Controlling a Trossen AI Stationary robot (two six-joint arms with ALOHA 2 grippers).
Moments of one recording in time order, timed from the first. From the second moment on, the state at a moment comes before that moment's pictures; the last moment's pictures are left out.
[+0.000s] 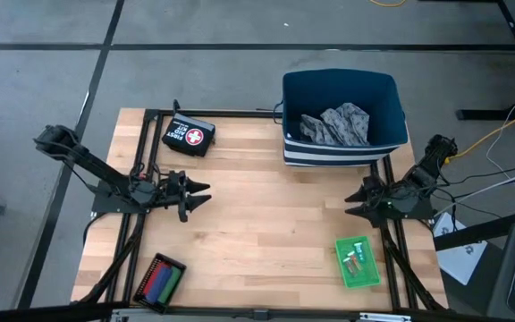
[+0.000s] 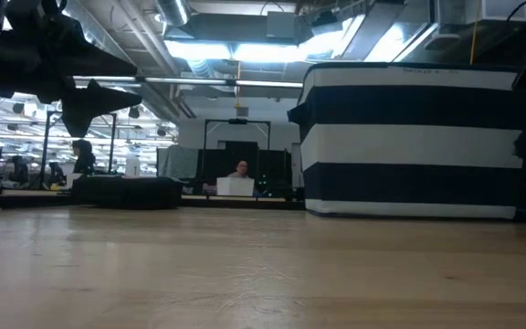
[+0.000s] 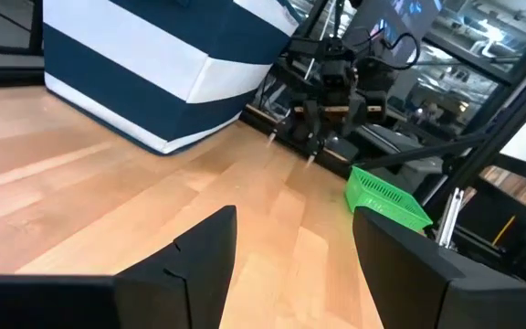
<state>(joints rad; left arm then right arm) -0.47 0.85 0.01 0.83 -0.65 -0.52 0.82 0.01 0.21 -0.83 0.57 1.01</state>
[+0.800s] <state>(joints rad) -0.47 0.70 0.01 0.72 -0.65 -0.51 0.82 0.01 0.21 -0.01 0.06 0.21</state>
